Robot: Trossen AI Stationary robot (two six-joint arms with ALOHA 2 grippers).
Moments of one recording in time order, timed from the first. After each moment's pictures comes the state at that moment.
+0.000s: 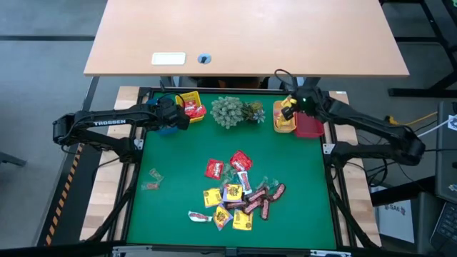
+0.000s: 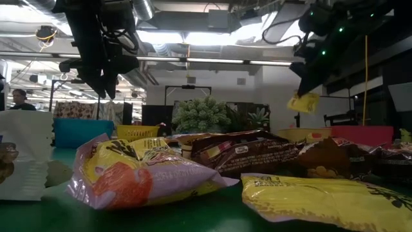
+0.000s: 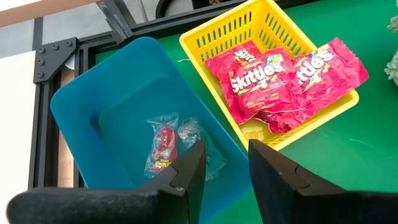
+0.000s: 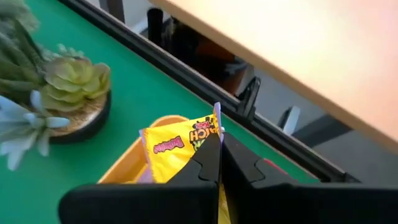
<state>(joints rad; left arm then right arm) 0.33 1.15 0.82 -0.90 -0.62 -0.93 -0.61 1.05 0.76 -0.47 0.38 0.10</state>
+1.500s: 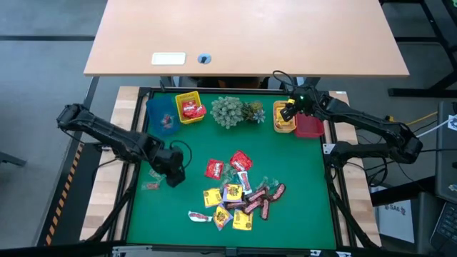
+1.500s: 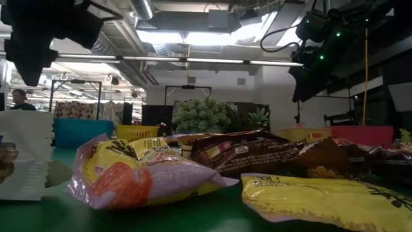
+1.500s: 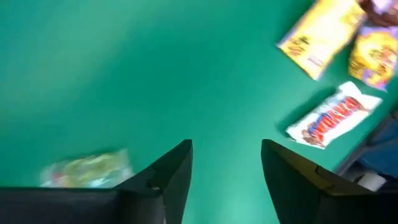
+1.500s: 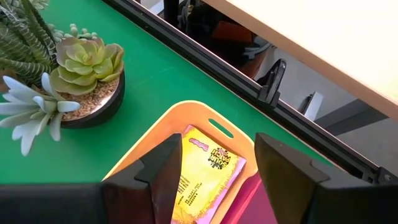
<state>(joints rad) -0.33 1.19 0.85 -0.88 0.11 -1.15 -0.65 1.10 0.76 -0.48 0.28 0.11</state>
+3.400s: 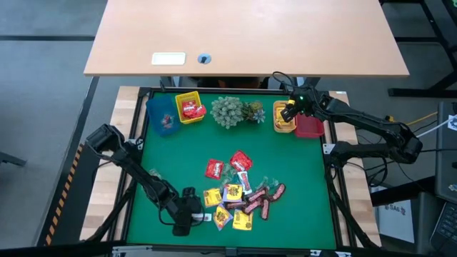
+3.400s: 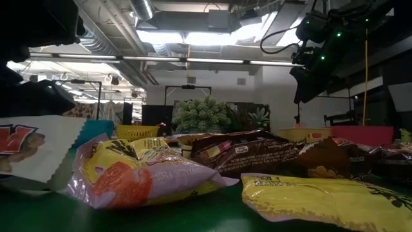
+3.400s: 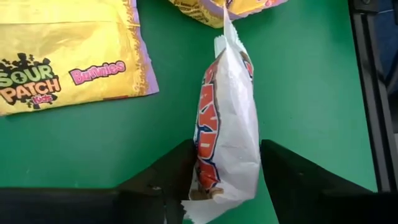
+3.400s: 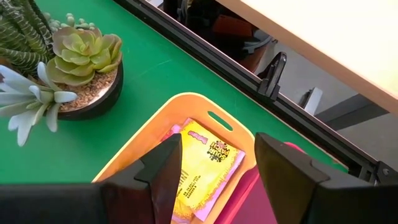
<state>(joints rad) -0.70 1.77 0.85 -0.07 -0.15 -0.72 -0.65 1.10 0.76 -0.50 0.27 0.11</state>
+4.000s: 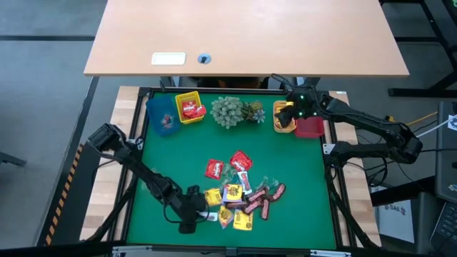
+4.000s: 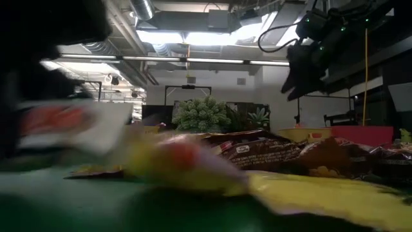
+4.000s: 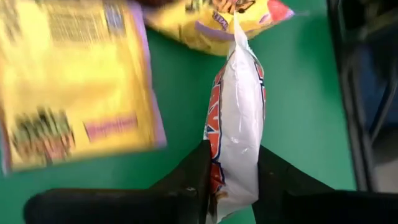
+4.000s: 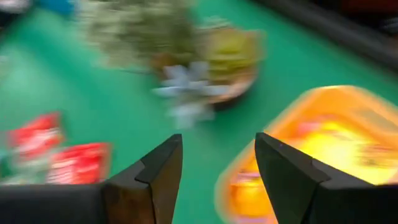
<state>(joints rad) -0.64 1.77 0.85 0.04 -0.15 -0.72 -0.65 1.10 0.76 -0.45 -0.23 0.24</state>
